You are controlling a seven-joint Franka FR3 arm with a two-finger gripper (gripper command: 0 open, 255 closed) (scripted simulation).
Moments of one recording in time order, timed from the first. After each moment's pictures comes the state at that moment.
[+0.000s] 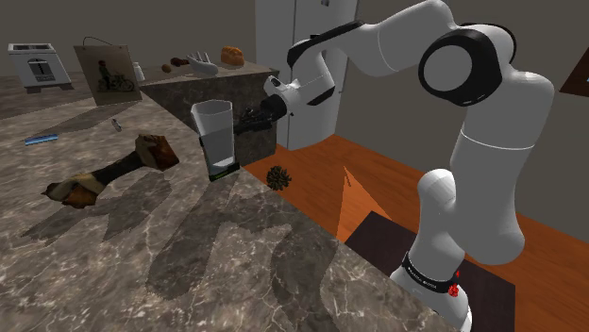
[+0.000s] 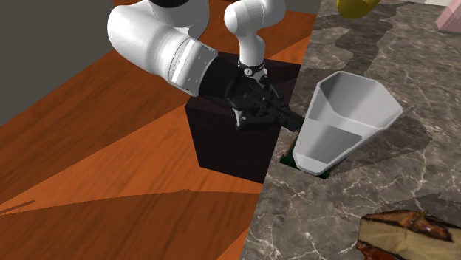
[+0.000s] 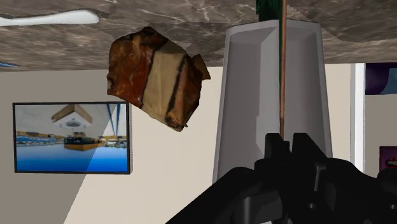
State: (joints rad) arm 0.78 0.12 -0.93 -2.03 1.39 1.65 -2.10
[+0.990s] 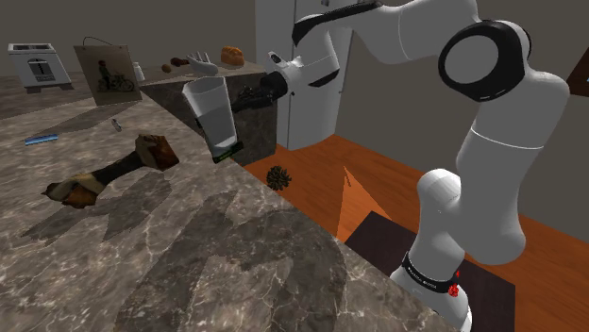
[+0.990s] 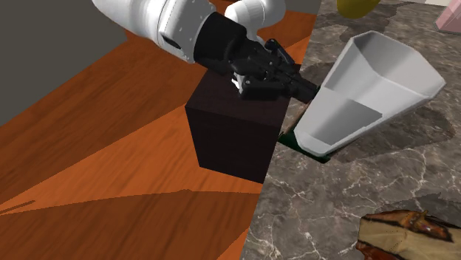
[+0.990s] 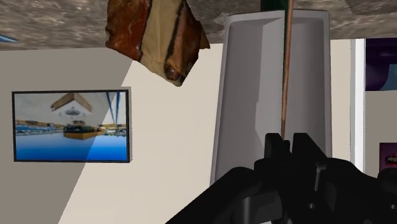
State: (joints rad) arm 0.81 0.02 -0.93 -1.95 1.31 1.68 -1.96
